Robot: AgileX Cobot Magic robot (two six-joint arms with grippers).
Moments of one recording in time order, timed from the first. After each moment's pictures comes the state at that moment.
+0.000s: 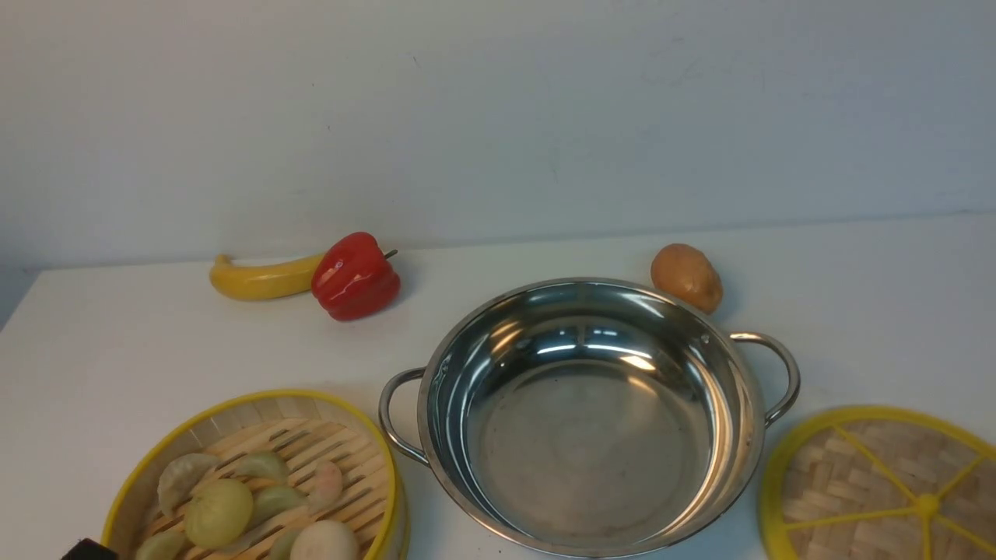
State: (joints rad) right arm -0.09 0.00 0.01 0.21 -0.10 0.40; left arm 0.08 0.00 0.01 -0.59 0.22 -0.29
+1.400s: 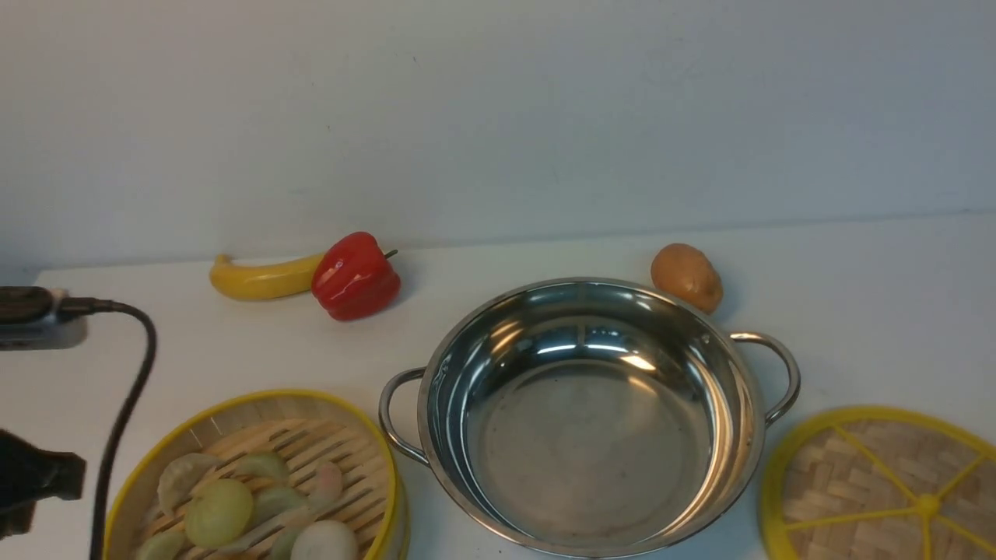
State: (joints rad) right arm -0.09 0.00 -0.29 -0.03 0.43 0.37; left arm 0.08 1.11 -0.86 0.13 1.05 -0.08
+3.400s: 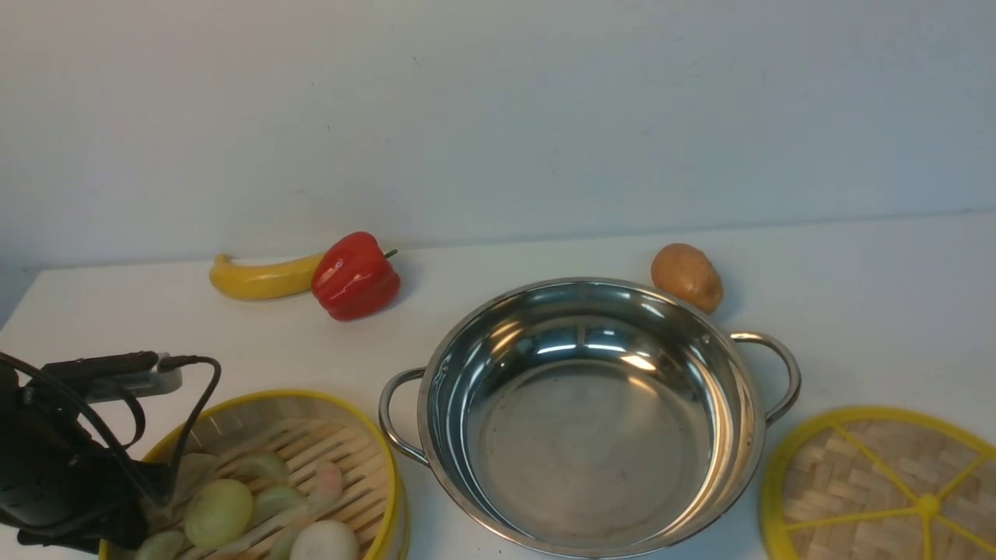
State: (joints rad) right arm -0.04 0.23 -0.54 0.47 0.79 -0.07; left arm 0.28 1.68 -0.86 -0.14 0.73 0.25
